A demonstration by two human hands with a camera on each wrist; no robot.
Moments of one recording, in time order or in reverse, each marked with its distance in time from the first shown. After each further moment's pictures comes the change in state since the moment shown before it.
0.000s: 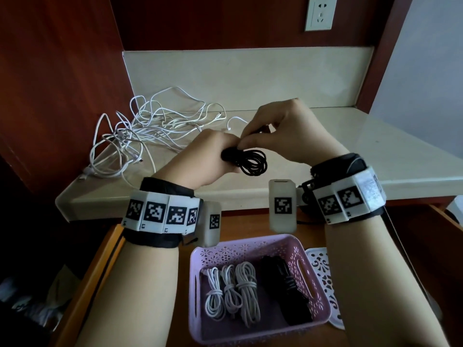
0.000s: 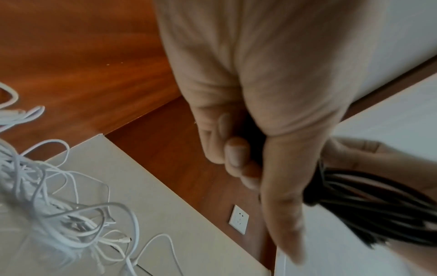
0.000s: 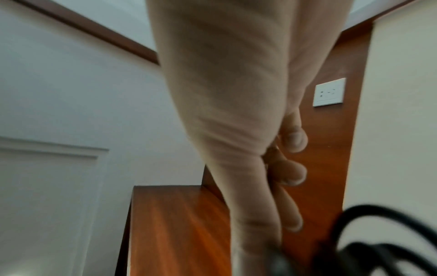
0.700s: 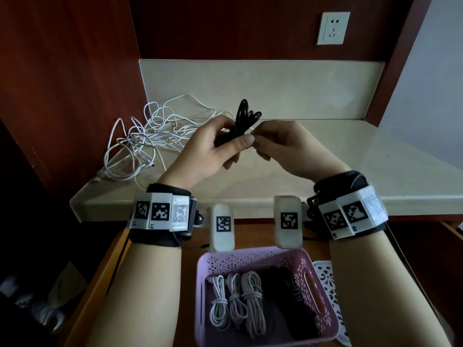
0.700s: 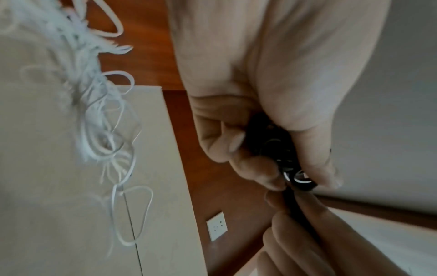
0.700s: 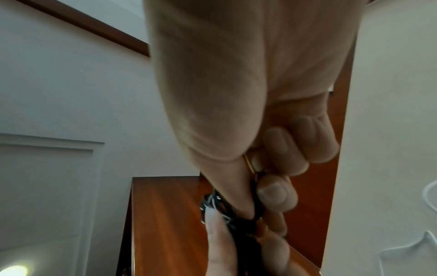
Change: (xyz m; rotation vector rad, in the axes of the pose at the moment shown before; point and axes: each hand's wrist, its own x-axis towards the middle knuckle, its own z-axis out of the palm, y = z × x) left_hand 0.000 -0.016 -0.008 -0.627 0.199 -0.013; right_hand 0.004 0.004 0.015 0.182 -0.097 0.158
